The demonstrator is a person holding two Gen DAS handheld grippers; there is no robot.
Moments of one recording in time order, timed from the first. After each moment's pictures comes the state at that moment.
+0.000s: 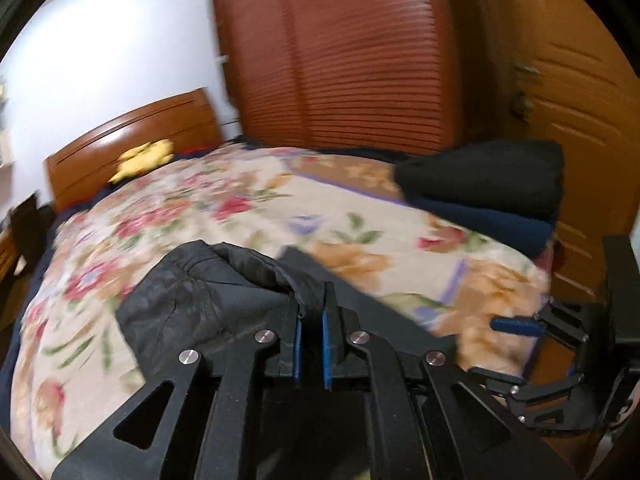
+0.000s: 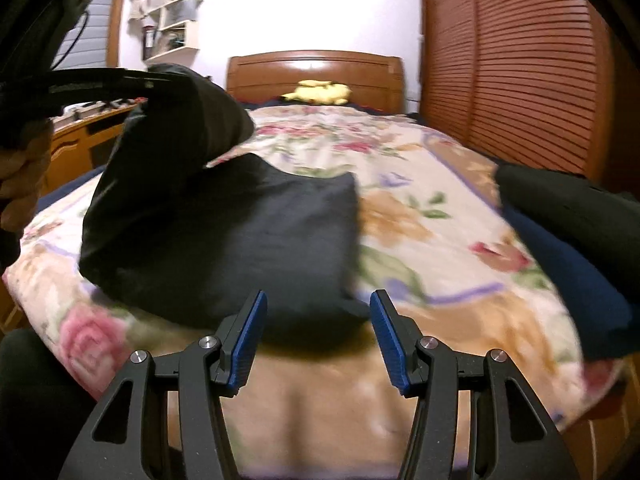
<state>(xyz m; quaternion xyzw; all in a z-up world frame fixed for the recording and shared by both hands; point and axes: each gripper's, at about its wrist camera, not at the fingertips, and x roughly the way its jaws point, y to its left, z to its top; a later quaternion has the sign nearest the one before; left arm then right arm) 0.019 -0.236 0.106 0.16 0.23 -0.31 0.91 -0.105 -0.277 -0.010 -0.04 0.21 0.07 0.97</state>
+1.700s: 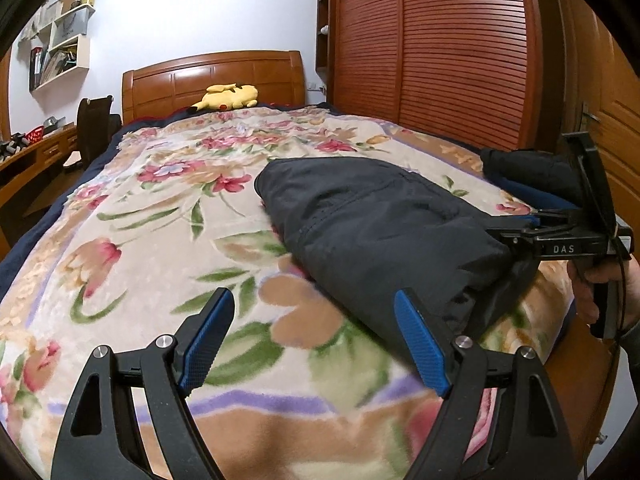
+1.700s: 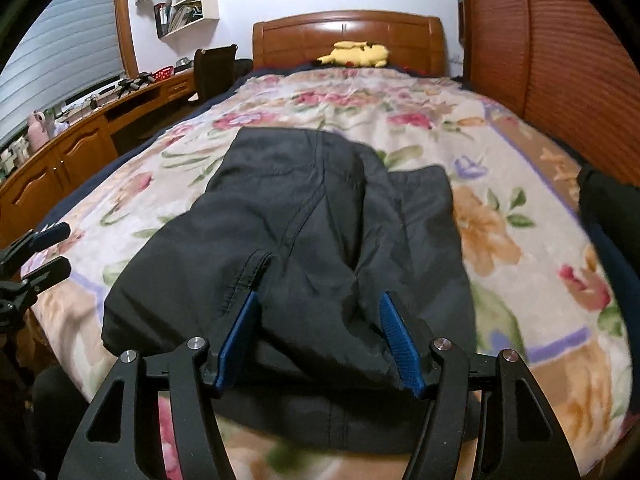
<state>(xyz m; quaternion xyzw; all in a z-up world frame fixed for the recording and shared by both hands) -0.006 -0.030 0.032 0.04 0.28 -0.19 0.94 0.001 -0.203 0.024 -0.02 0.30 0.16 0.94</state>
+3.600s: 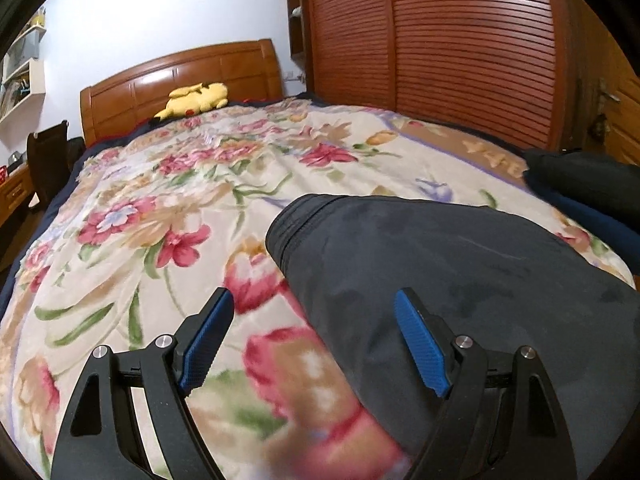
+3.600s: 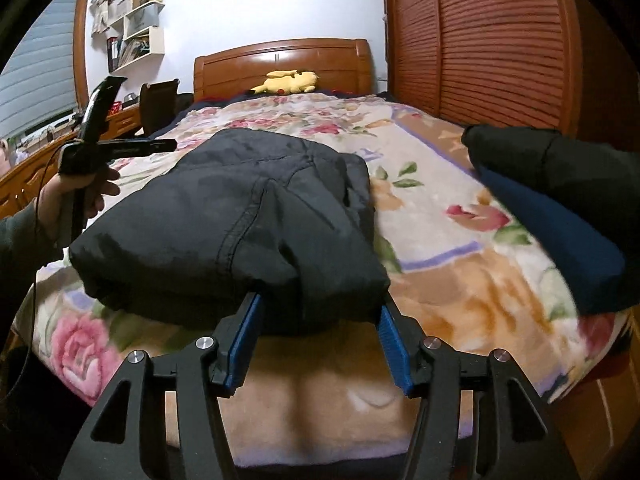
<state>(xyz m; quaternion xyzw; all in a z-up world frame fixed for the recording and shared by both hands) 0.202 -0.118 0.033 0.09 0.29 -0.21 0.93 -0.072 -0.278 -0.021 0.02 0.24 0.05 0.97</state>
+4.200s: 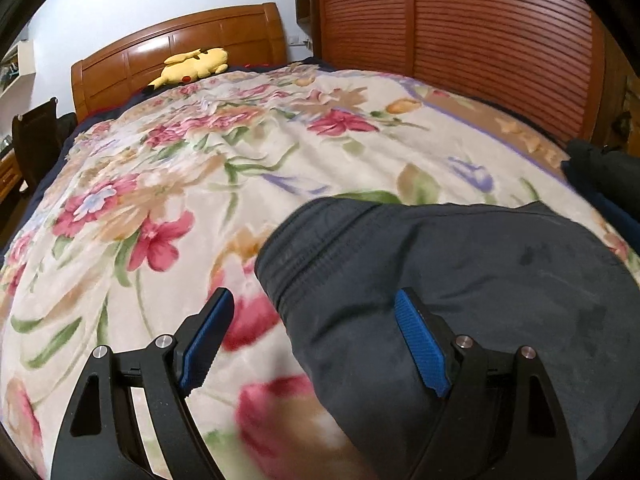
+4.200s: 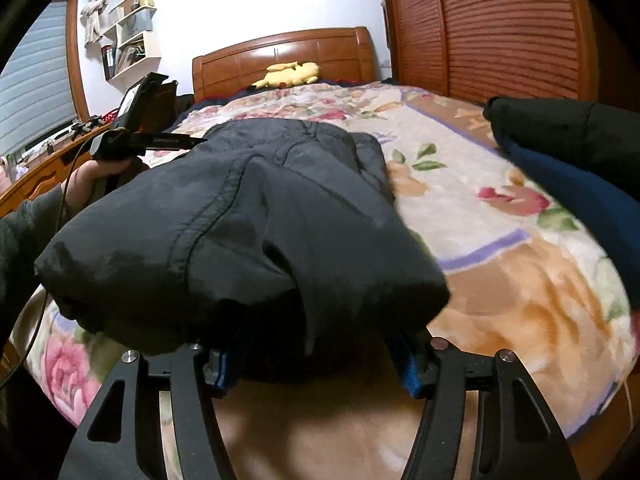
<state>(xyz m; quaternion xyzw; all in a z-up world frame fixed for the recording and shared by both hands) 0.278 -0.143 0.002 0.10 0.35 -0.19 0.91 -0.034 -0.274 -0.037 0.05 0.25 0.07 0.96</state>
